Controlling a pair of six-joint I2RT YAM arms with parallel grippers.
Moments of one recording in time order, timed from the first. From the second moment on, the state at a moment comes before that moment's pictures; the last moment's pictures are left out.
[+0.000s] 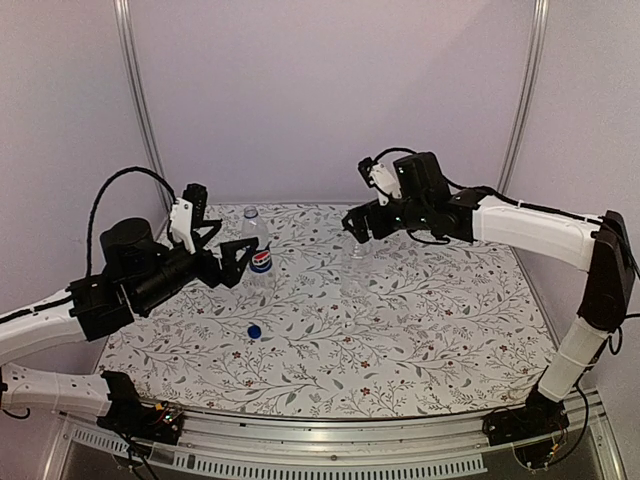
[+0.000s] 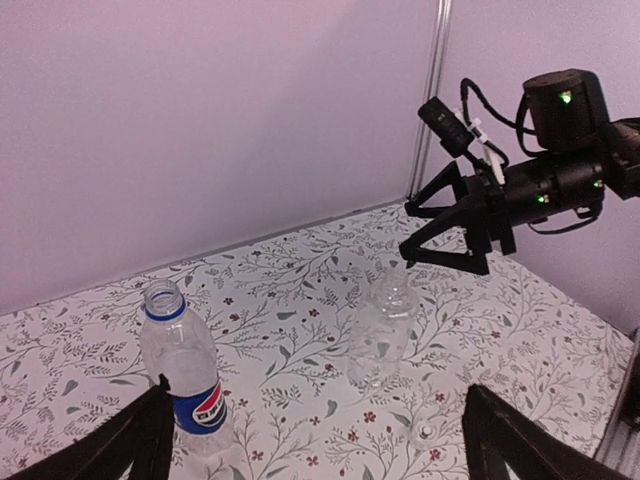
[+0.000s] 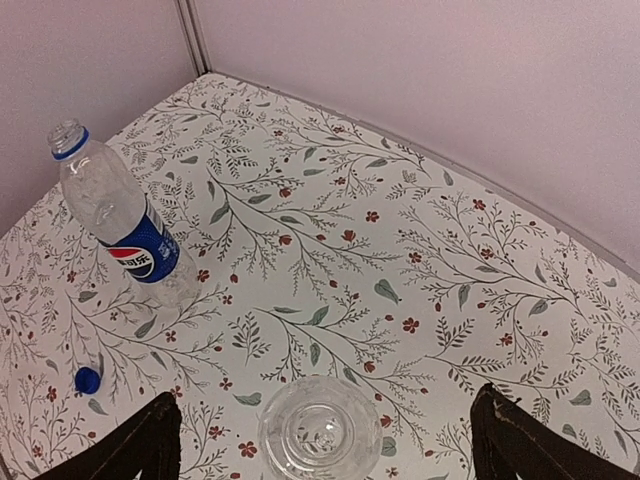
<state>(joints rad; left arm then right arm) -0.88 0.87 0.65 0.12 -0.25 -0.13 0.72 1.72 1.41 -0.22 0.05 0.07</state>
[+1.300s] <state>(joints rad) -0.33 0.85 0.85 -0.02 -0.02 -0.12 0.33 1.07 1.18 -0.29 -0.05 0.15</state>
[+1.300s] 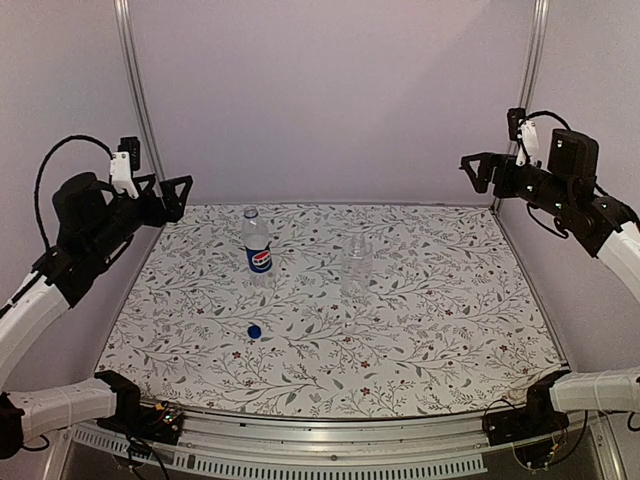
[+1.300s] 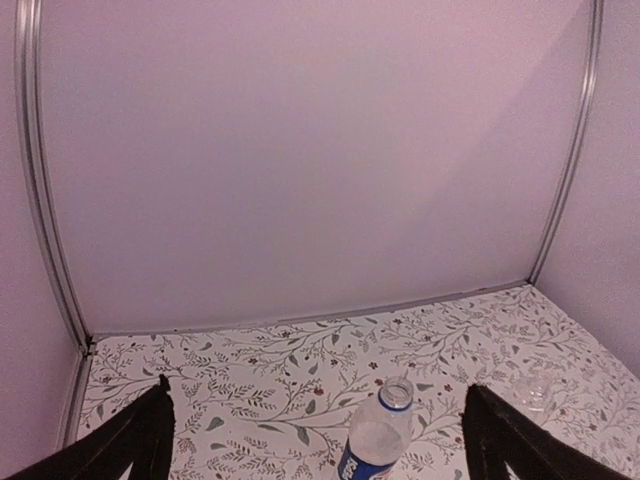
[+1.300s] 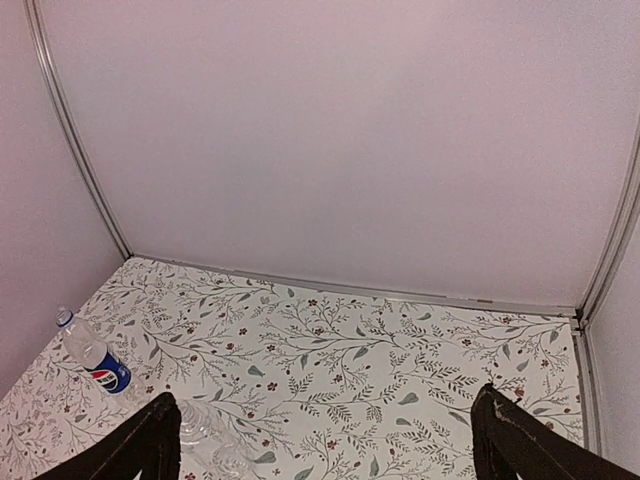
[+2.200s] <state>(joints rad) -0.33 0.76 0.72 0.09 -0.03 -0.04 0.33 1.04 1.08 -0.23 -0.07 0.06</state>
